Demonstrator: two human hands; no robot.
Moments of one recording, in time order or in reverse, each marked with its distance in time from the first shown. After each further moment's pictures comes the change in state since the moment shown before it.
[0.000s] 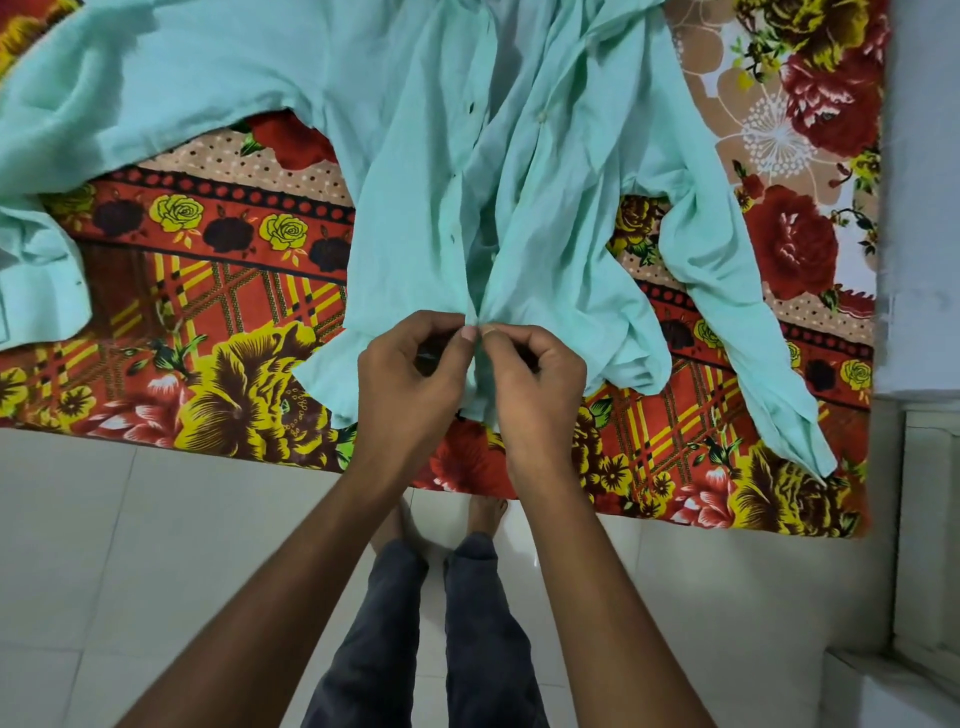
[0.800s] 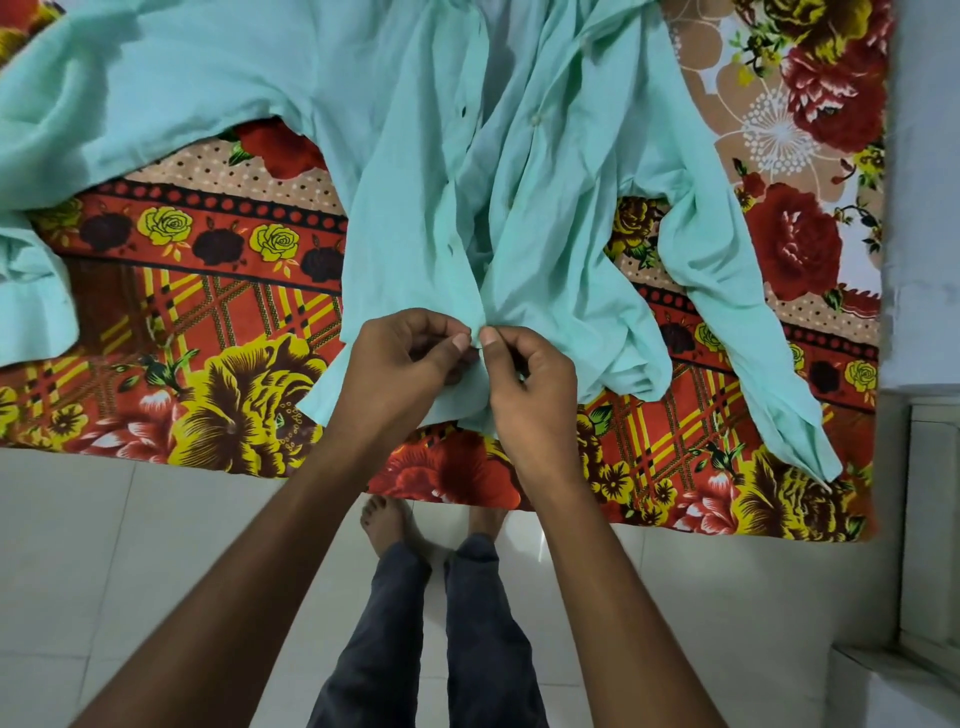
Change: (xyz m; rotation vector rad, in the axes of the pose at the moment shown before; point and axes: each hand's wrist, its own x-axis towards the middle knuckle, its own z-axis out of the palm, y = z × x) left_hand 0.027 0.002 -0.009 -0.034 -0.210 -0.173; right_hand 0.012 0.007 -0.008 -0.155 -0.178 -0.087
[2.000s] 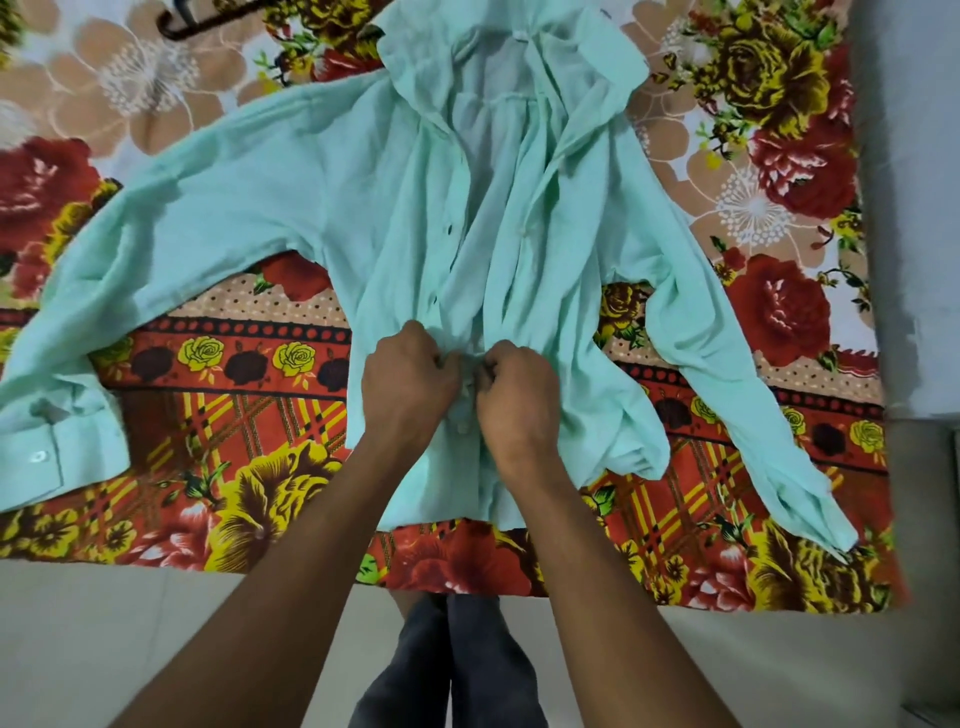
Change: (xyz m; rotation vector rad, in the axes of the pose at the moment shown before) left_hand 0.088 0.043 0.012 0.733 0.205 0.004; right_hand 0.094 -0.021 0.028 -0.748 -0.001 -0.054
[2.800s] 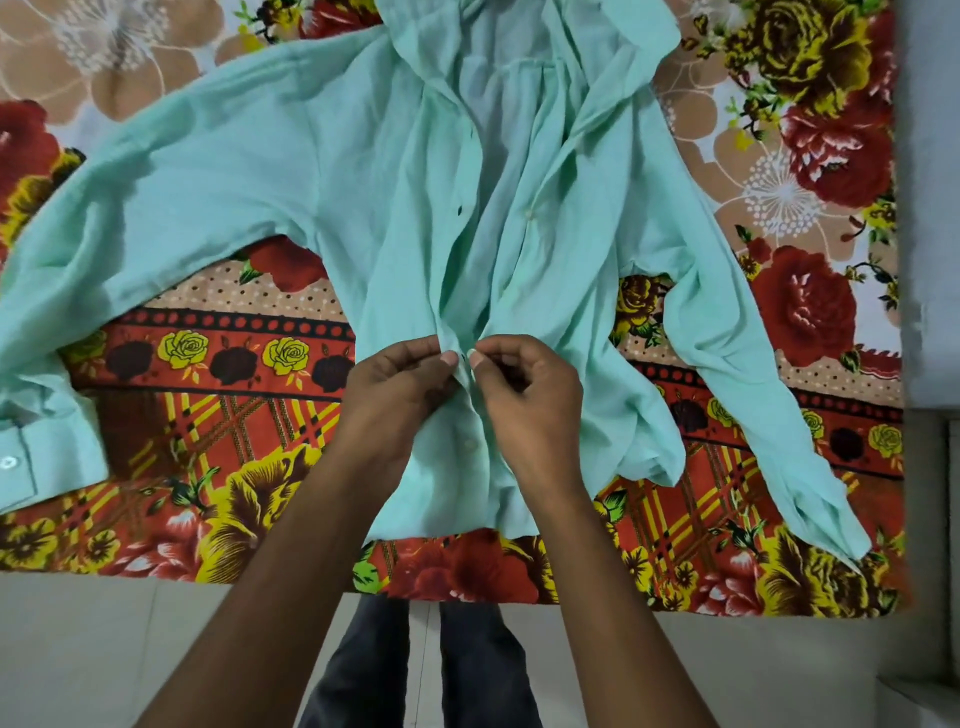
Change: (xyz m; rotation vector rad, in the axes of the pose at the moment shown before) left_hand -0.013 -0.011 -0.020 -1.180 -0.271 -0.415; right_hand -0.016 -0.014 -0.022 0.752 0.073 0.128
